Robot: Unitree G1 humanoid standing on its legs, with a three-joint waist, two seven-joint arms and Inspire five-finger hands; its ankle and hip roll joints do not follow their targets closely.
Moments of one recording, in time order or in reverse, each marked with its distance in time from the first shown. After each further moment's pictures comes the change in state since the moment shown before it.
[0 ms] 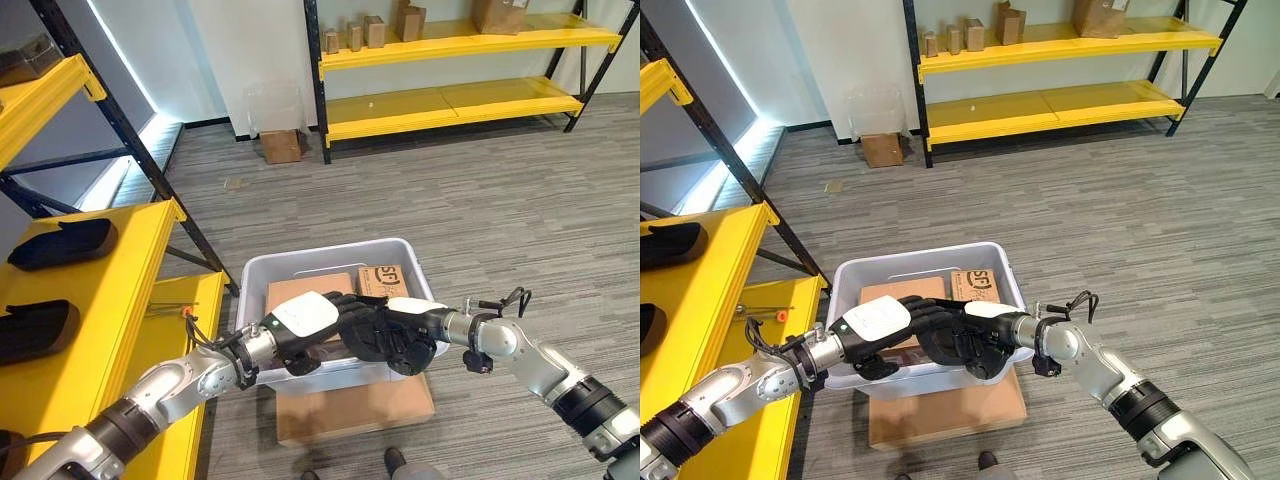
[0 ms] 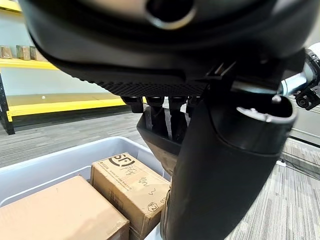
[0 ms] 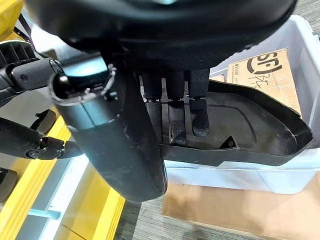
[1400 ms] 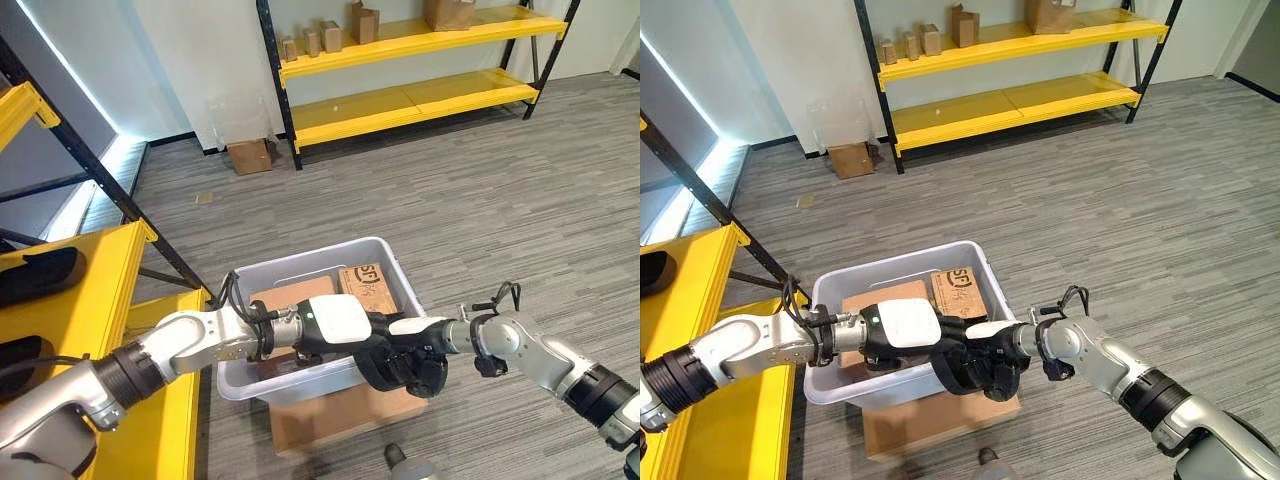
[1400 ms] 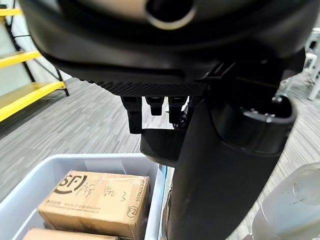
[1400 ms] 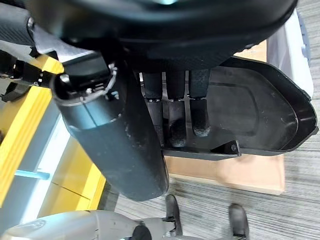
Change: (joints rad) left arm -0.419 0.090 -0.319 -0.092 0.039 -0.072 -0.176; right arm -0.091 -0.110 0.161 -0.010 0.030 -0.029 0.159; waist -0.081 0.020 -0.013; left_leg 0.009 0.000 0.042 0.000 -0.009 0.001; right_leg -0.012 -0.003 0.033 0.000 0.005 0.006
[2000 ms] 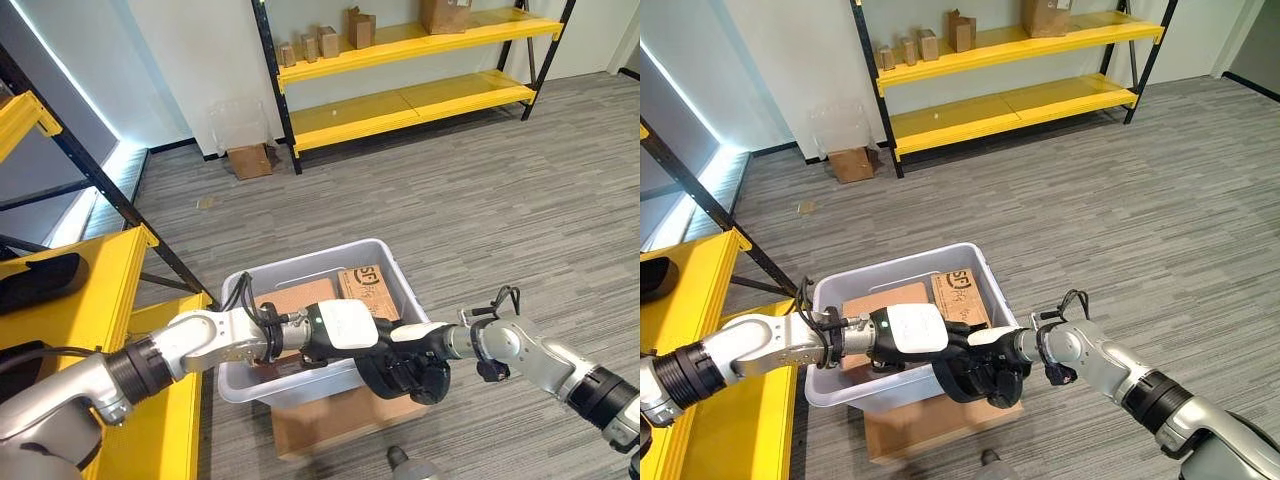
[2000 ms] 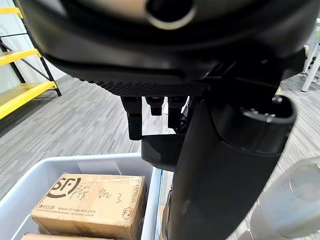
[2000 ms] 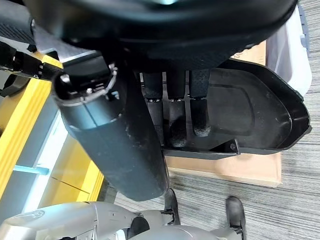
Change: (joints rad) left arm -0.011 -0.062 -0.057 0.005 0.036 0.046 0.008; right arm 0.000 -0.013 0.037 0.009 0.000 0.000 0.001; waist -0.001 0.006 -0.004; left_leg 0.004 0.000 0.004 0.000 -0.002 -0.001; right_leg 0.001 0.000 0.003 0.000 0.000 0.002
